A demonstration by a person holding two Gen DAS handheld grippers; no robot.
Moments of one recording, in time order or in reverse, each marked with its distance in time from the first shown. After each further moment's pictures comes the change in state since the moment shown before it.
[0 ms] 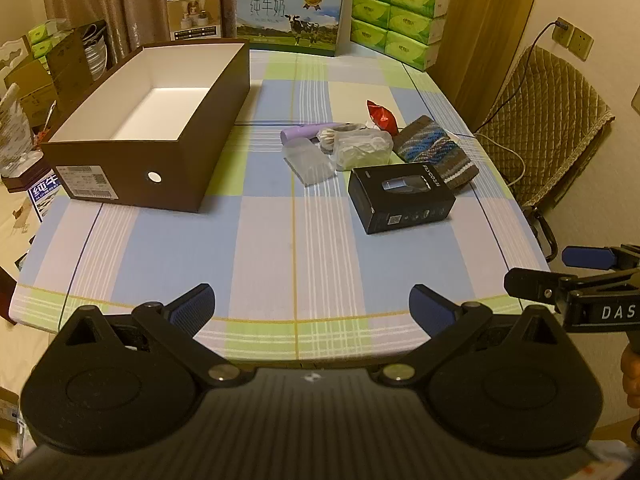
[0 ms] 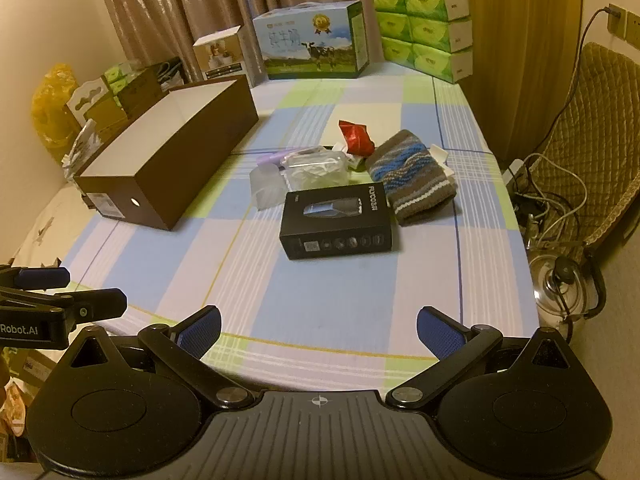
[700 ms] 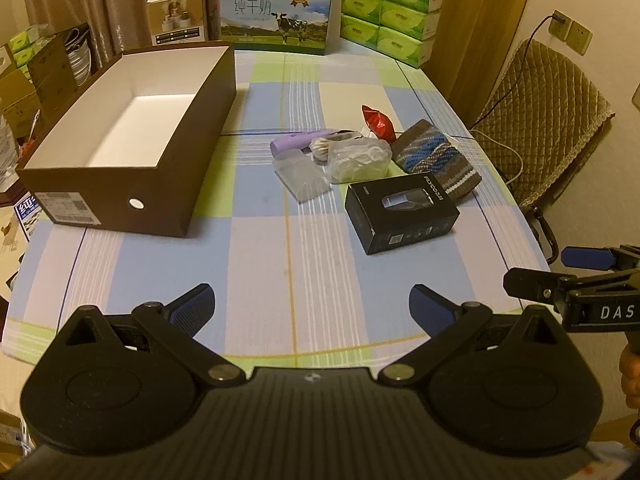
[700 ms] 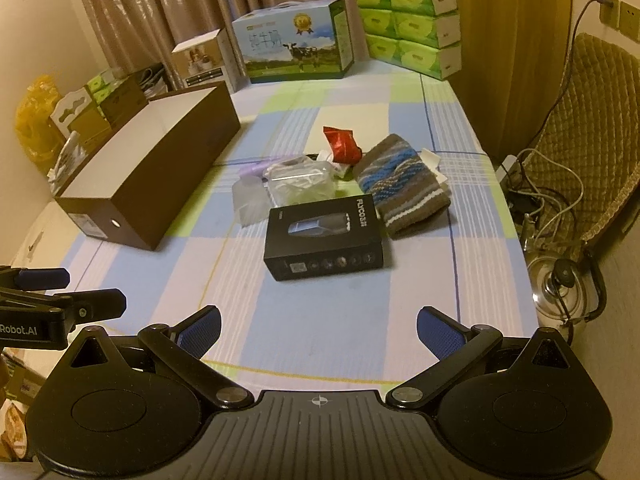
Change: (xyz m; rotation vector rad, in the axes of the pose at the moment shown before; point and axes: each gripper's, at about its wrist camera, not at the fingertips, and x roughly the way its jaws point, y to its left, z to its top) left arm 0.028 0.002 0.035 0.039 0.024 -0.026; right arm 0.022 -0.010 0.026 0.048 0.006 -0.025
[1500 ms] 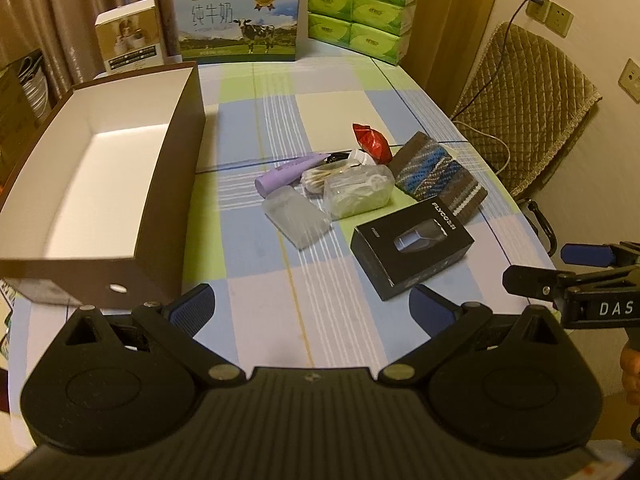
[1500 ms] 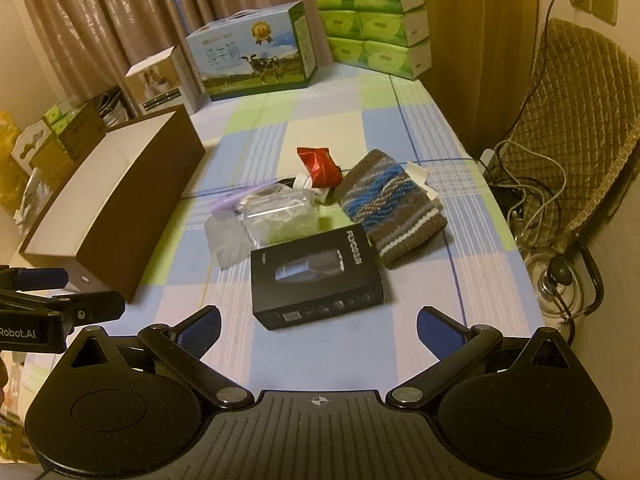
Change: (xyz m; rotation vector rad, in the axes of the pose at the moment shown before) left arm 0.046 0.027 0.066 0.132 0.024 -0.085; right arm 0.035 0.016 0.040 0.121 -0.016 -0.091
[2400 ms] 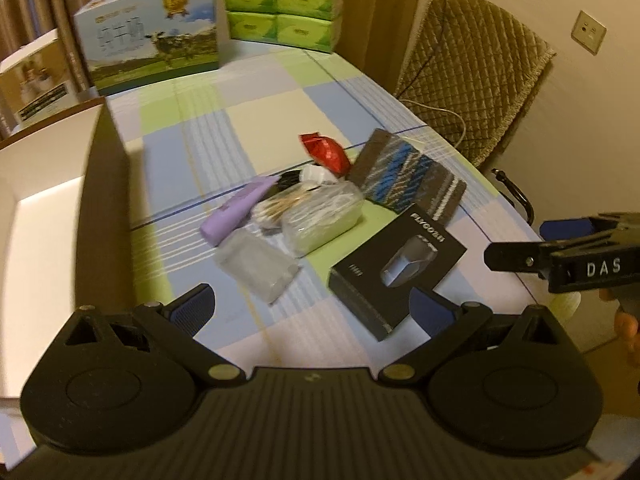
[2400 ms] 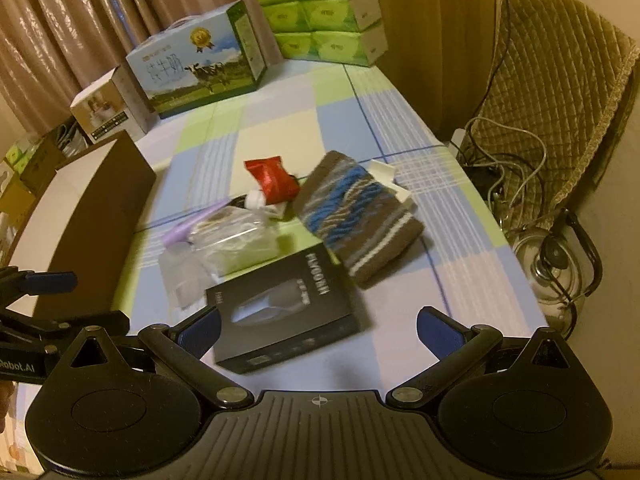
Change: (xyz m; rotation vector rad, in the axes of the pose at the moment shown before) left arm 0.067 -0.009 0.044 0.210 0.020 -0.155; right arm 0.041 -0.042 0.027 0.113 0.018 -0.042
